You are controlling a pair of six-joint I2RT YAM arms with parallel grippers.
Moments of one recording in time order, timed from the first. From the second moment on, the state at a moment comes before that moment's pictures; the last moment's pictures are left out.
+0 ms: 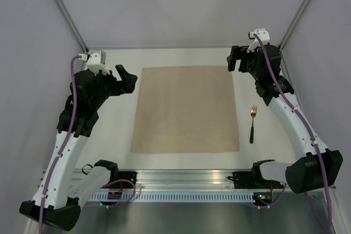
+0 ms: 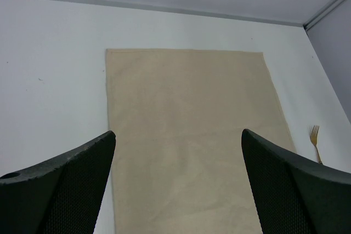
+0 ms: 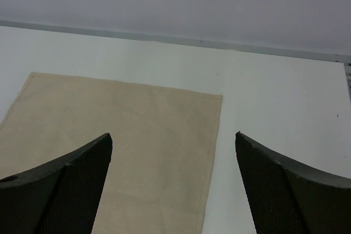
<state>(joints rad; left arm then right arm) -0.24 0.88 1.14 -0.50 0.05 -0.32 0.19 1.26 1.21 -0.20 0.00 0.06</state>
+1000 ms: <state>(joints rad) -0.24 0.89 1.37 -0.59 -0.12 -0.31 1.16 1.95 1.47 -0.24 0.00 0.03</state>
